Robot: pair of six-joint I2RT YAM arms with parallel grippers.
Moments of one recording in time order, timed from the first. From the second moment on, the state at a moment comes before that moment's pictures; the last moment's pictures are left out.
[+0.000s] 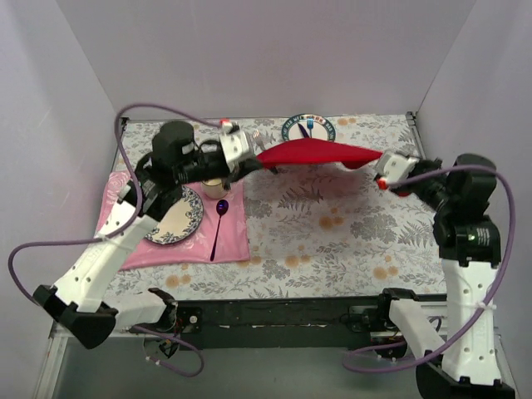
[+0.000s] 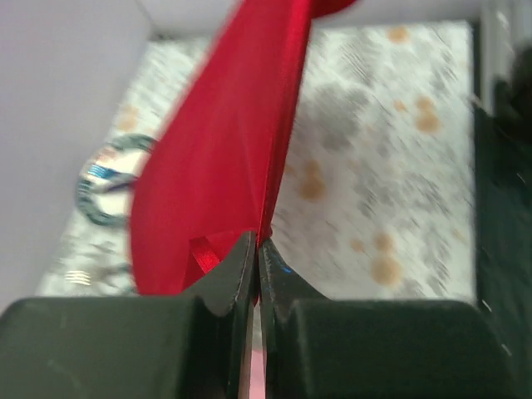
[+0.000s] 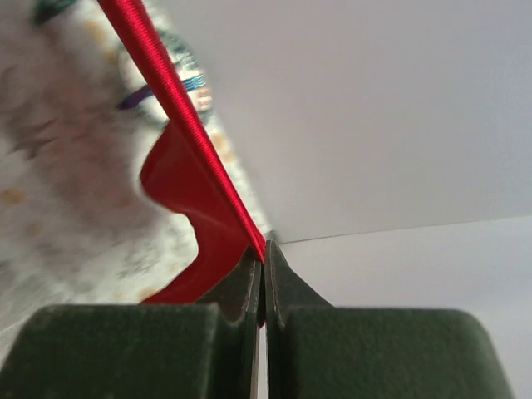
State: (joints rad) left arm -0.57 1.22 1.49 -0.44 0.60 0.40; right arm -0.03 0.85 1.29 -0.63 -0.50 -1.08
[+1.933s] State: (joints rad) left arm -0.52 1.74 1.08 -0.49 0.36 0.24; right arm -0.08 1.47 1.03 -1.17 -0.54 -0.96
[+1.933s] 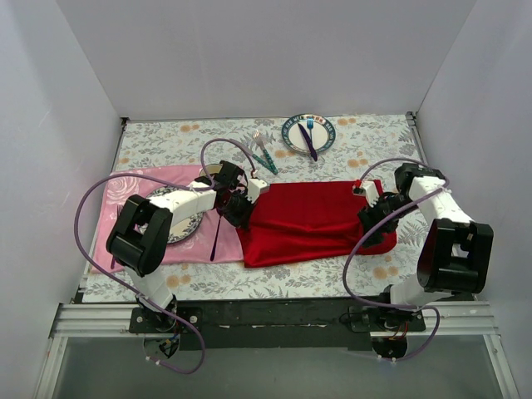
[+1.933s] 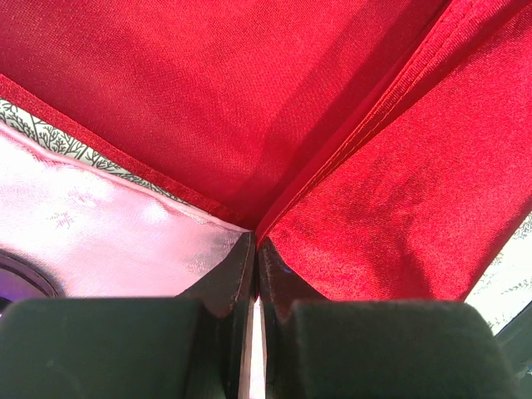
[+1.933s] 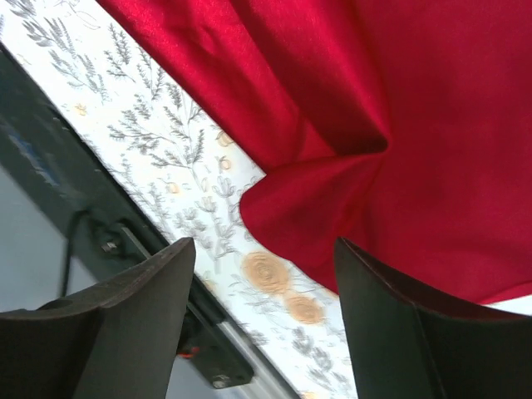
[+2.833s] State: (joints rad) left arm -0.52 1.74 1.08 -0.48 0.36 0.23; right arm -0.26 1.73 1.05 -1.22 -0.65 -0.80
